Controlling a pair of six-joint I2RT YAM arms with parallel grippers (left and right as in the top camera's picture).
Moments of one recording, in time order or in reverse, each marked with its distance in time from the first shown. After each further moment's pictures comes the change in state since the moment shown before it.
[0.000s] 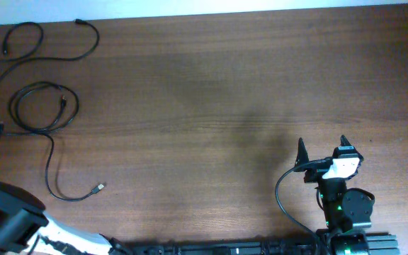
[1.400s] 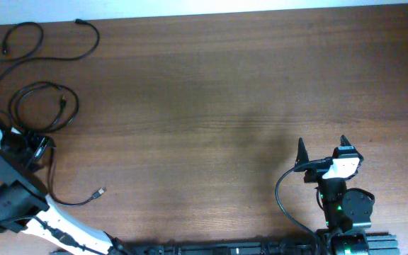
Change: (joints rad) left arm -0.146 0.117 -0.509 0.411 0.293 0.477; right arm 0.000 0.000 0.000 0.000 0.000 0.000
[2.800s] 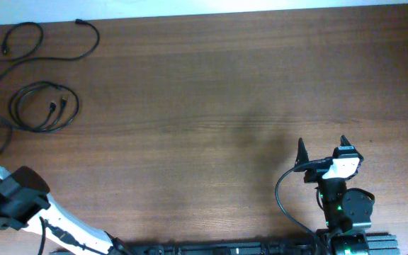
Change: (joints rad) left arm -0.022 0.011 1.175 -0.645 -0.027 -0.361; right arm 0.000 0.000 0.000 0.000 0.000 -0.001
